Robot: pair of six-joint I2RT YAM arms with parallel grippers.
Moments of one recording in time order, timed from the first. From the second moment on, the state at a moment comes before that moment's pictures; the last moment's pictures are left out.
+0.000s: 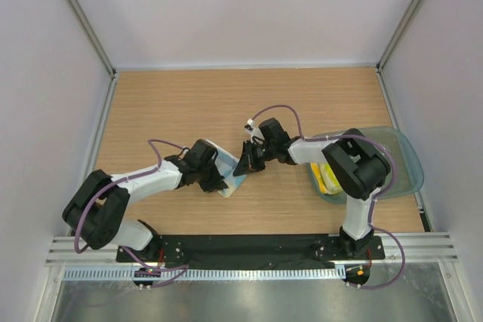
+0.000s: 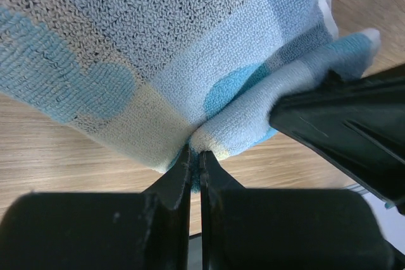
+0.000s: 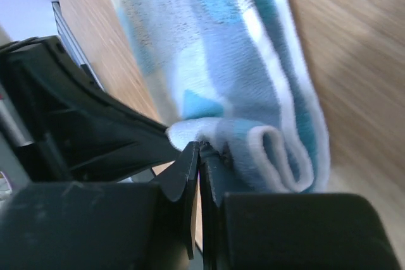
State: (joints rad) left arm -0.66 1.42 0.66 -0.30 0.11 -1.15; right arm 0.64 1.86 0.95 0.10 -0.68 0.68
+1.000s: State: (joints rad) left arm -0.62 1.31 0.66 -0.56 -0.03 -1.03; right arm 0.56 2.02 0.90 0.42 -0.80 0.83
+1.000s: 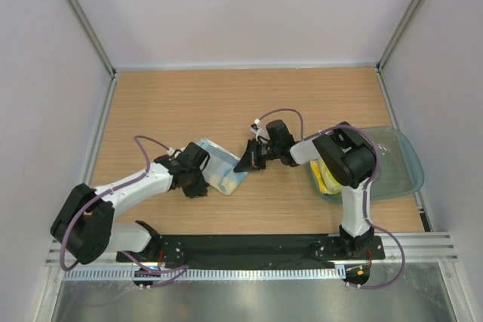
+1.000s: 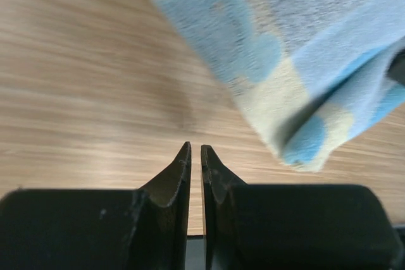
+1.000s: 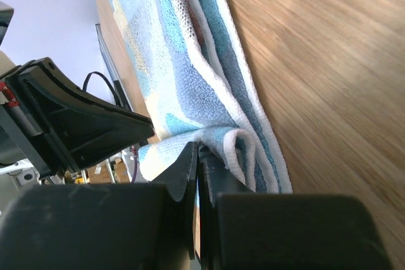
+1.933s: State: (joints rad) left arm -0.99 1.60 1.02 -0.52 -0.33 -0.52; right arm 0.59 1.98 0.96 0.23 -0.70 0.72
